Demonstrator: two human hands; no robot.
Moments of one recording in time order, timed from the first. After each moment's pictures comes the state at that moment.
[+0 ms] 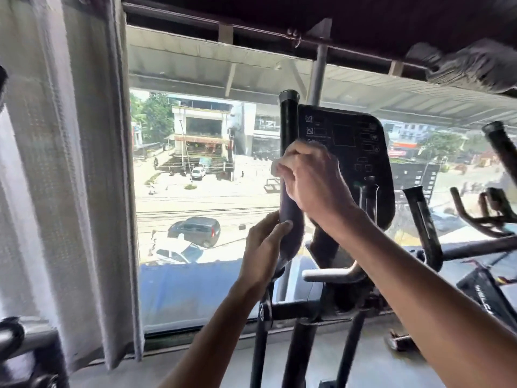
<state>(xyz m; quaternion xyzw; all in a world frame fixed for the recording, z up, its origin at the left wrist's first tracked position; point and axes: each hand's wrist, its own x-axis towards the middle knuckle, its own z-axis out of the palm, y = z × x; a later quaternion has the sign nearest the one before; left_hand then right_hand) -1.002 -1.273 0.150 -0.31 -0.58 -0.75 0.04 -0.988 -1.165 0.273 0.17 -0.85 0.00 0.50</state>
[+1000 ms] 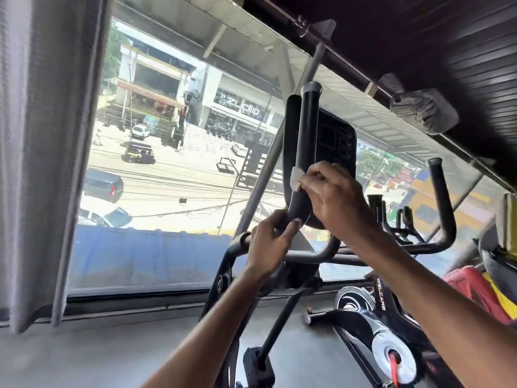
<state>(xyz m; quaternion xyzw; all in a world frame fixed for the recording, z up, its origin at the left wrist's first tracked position) -0.997 -1.270 0.115 -0.29 -0.59 -0.75 0.06 -0.940 -1.174 0.244 0.15 -0.87 -0.18 0.44</state>
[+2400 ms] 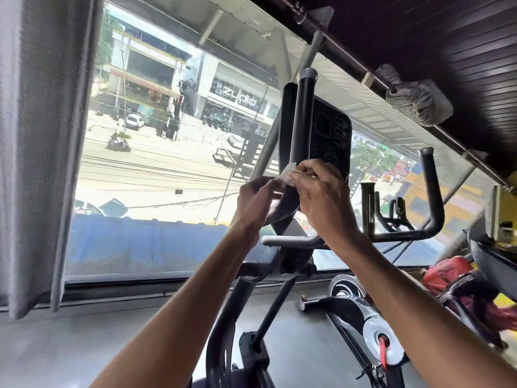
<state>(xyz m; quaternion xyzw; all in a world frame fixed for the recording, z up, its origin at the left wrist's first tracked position) -1.002 -1.296 0.150 -0.20 -0.49 -0.85 -0.06 -0.932 -1.183 0.214 0.08 -0.88 -0.13 0.45</state>
